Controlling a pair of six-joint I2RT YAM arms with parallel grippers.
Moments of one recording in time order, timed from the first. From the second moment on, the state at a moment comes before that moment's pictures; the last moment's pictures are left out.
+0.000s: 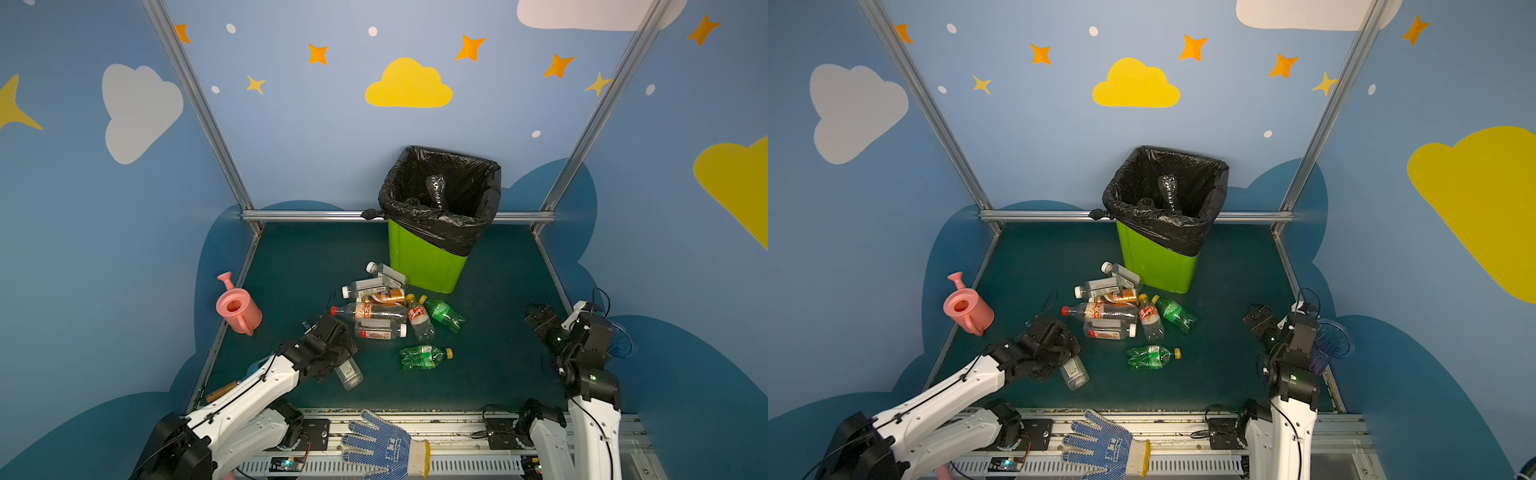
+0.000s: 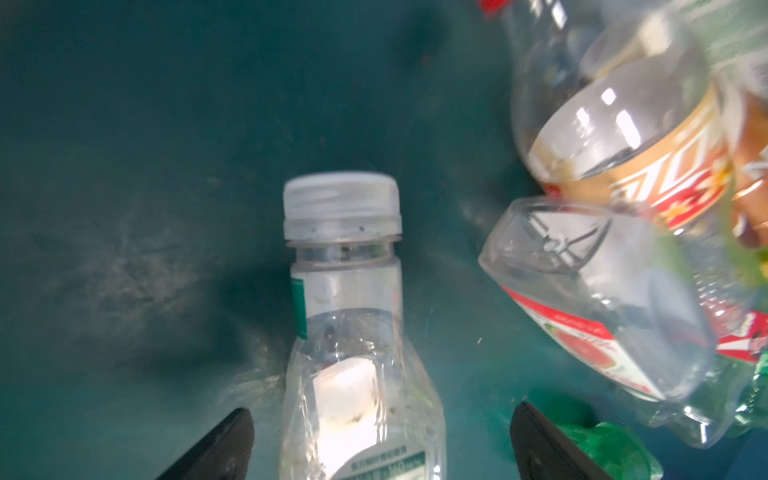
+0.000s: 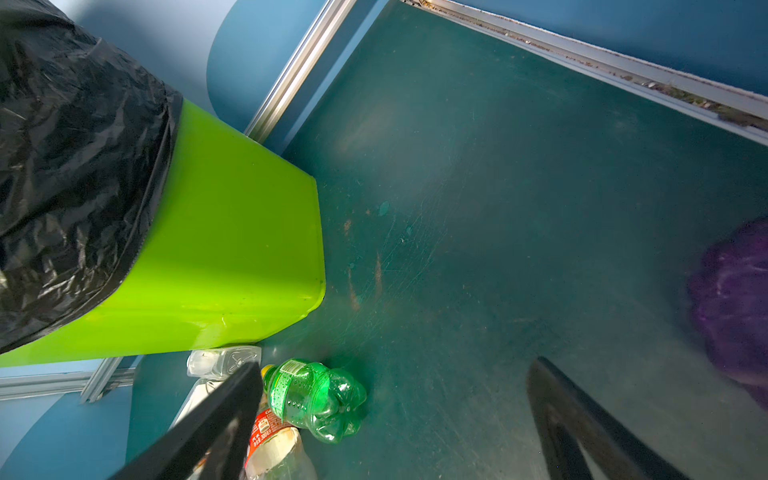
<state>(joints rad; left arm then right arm) -0.57 1.00 0.51 -0.66 -0.01 -1.18 -0.27 0.55 0.60 -0.63 -0.21 0.66</state>
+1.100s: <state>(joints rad) -0.46 0.91 0.78 -0.82 0.02 -0.96 -0.27 0.58 0.58 -0.64 -0.22 0.67</state>
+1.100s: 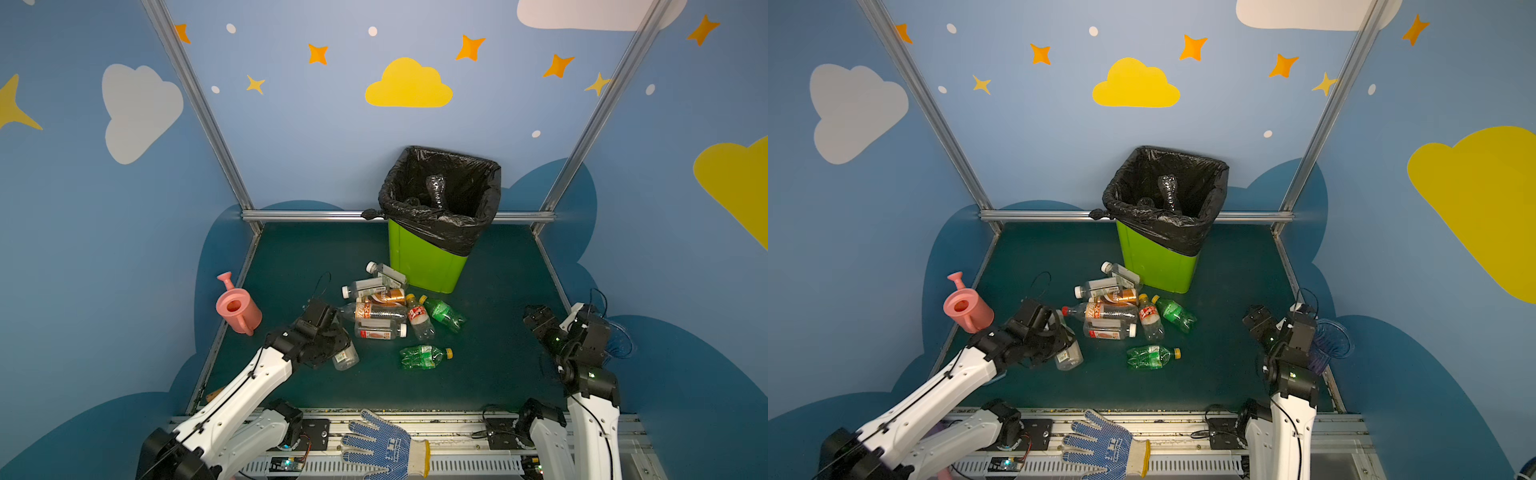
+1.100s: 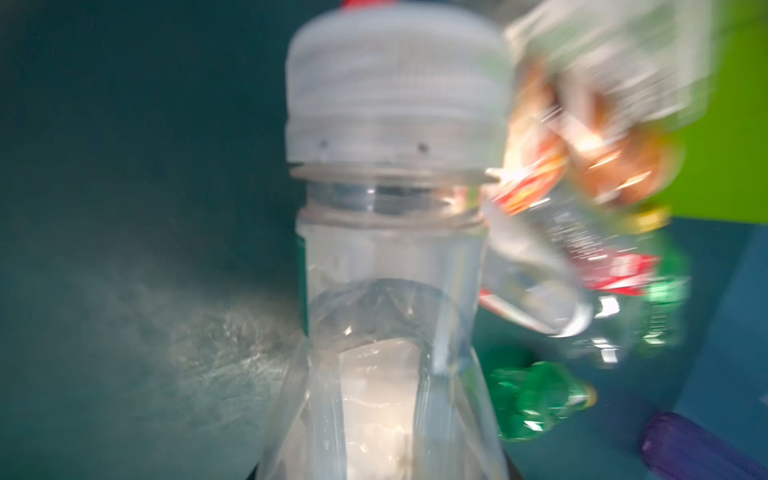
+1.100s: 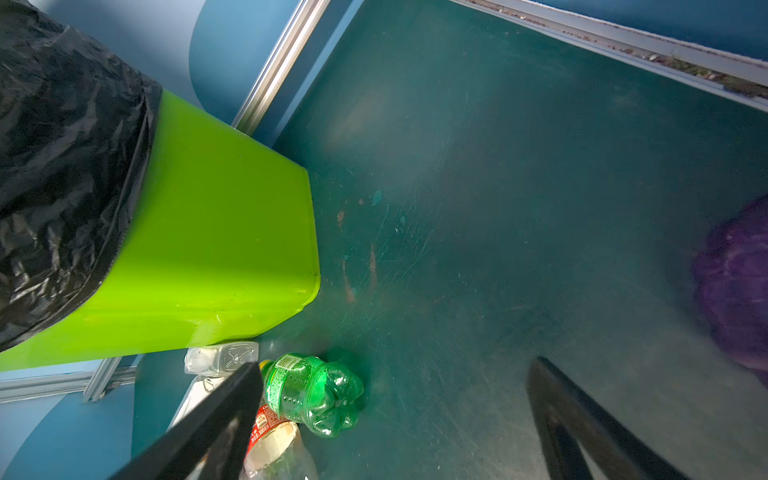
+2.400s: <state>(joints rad) -0.63 1.77 2.60 -0.55 -0.12 -0.36 -0.29 0.52 0.60 -0.63 -0.33 0.71</state>
